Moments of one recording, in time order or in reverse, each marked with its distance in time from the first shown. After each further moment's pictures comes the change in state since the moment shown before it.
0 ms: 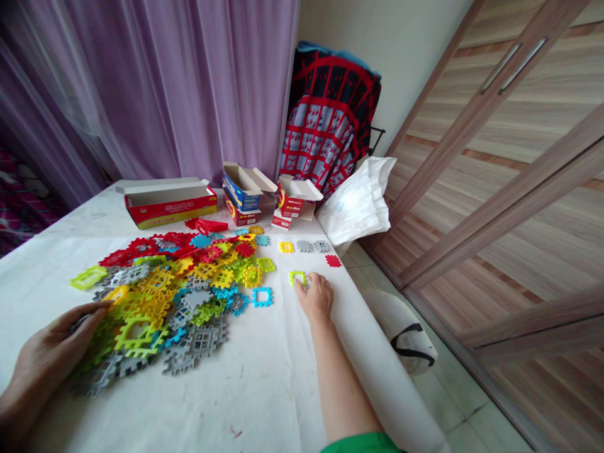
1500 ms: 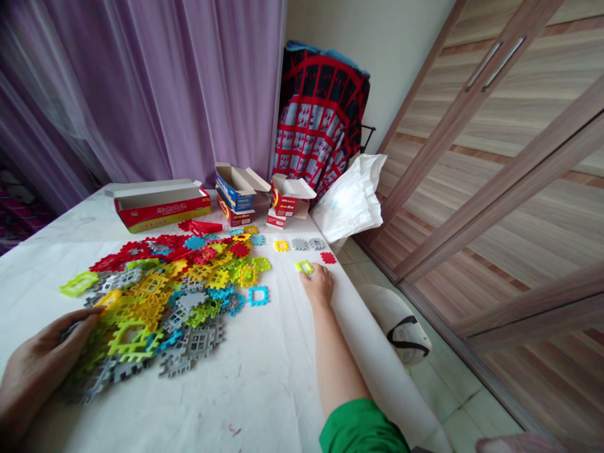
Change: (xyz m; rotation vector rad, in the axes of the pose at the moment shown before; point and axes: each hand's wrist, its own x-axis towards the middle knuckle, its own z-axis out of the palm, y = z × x) left_hand 0.000 -0.002 0.001 0.019 -0.049 -0.022; right_hand 0.029 0.021 0.013 0.039 -0.090 0.163
